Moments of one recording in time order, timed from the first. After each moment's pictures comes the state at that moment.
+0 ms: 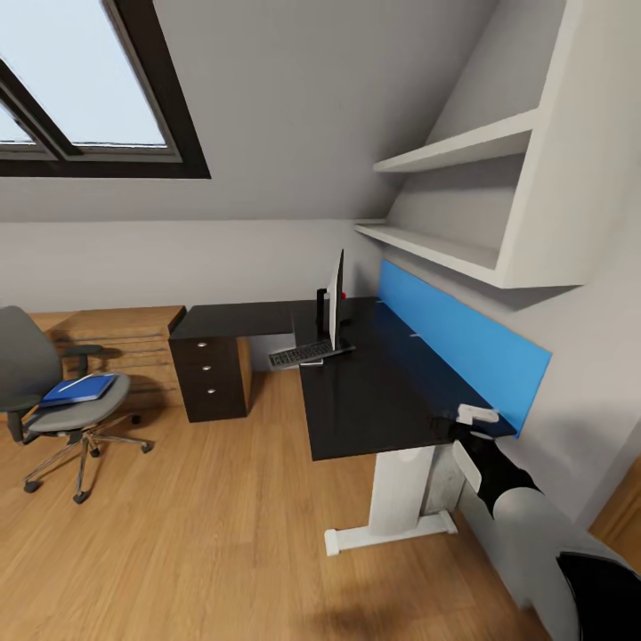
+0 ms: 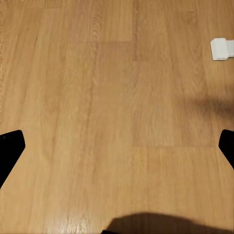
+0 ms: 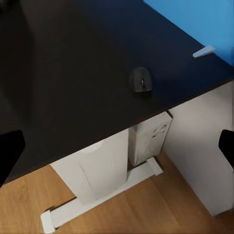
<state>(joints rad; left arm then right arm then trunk) -0.21 -0.06 -0.16 -0.11 0.20 -0.53 0.21 -0.88 -0.08 -0.12 -0.43 -0.09 0.17 -0.17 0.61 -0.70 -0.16</state>
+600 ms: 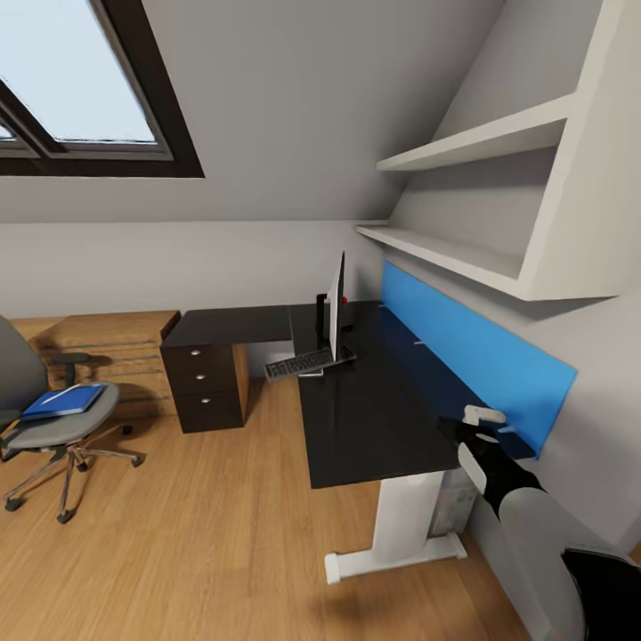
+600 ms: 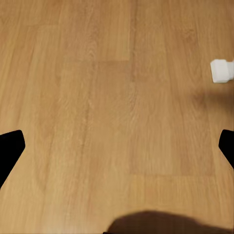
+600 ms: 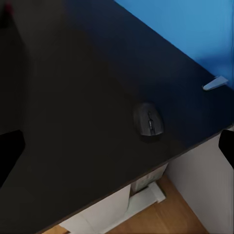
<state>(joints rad) -0.21 -0.06 -0.16 -0.11 0.20 -0.53 0.21 -0.89 -0.10 -0.12 -0.40 -0.09 0.10 -0.17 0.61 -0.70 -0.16</state>
